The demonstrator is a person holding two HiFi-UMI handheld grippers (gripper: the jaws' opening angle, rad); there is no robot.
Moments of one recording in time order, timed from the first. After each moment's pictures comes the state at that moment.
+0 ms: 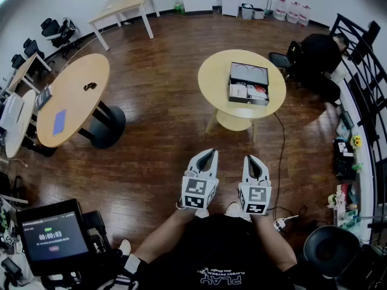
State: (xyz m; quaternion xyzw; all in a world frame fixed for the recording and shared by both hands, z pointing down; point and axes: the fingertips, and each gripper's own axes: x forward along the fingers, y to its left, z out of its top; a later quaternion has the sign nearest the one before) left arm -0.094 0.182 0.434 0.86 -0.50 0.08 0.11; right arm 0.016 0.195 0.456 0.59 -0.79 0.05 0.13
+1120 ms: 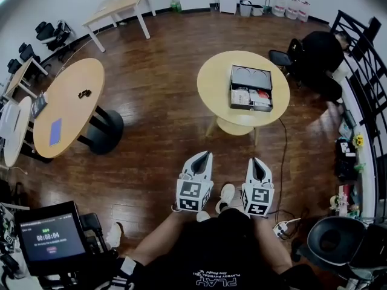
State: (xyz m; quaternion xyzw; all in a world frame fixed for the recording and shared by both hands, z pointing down) left arm -0.122 0.118 0.451 0.85 -0.50 0.09 0.12; right arm 0.027 0.132 0.484 0.62 -0.76 0.10 0.13
